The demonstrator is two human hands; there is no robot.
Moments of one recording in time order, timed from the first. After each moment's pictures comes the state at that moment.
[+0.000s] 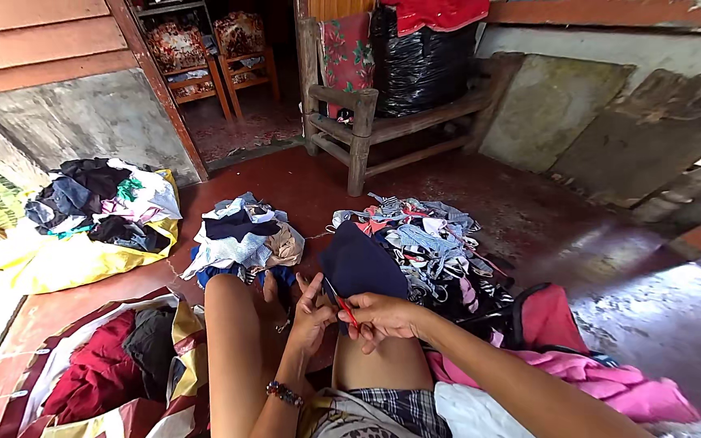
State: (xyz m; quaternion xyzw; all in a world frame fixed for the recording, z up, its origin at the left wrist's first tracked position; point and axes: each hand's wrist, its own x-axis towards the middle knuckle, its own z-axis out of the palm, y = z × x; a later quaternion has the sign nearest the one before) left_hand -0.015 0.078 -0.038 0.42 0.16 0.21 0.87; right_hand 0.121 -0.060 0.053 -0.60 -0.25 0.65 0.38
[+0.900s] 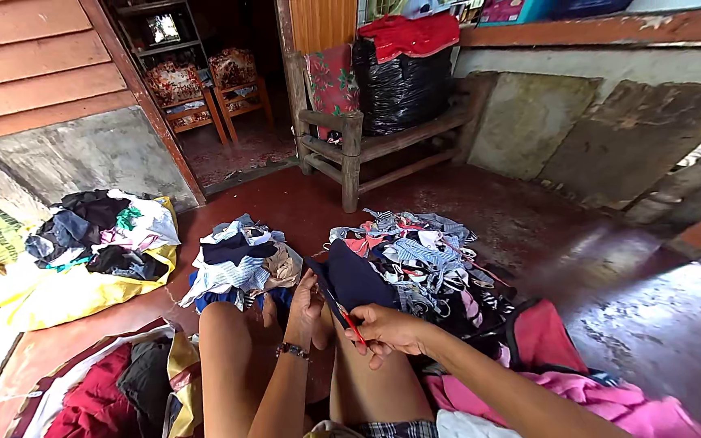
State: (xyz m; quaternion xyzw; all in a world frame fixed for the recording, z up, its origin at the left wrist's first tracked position) left_hand 0.085 0.128 -0.016 0.24 0.29 0.24 0.90; right_hand 0.145 -0.072 0.064 -0.62 -0.29 0.62 0.39
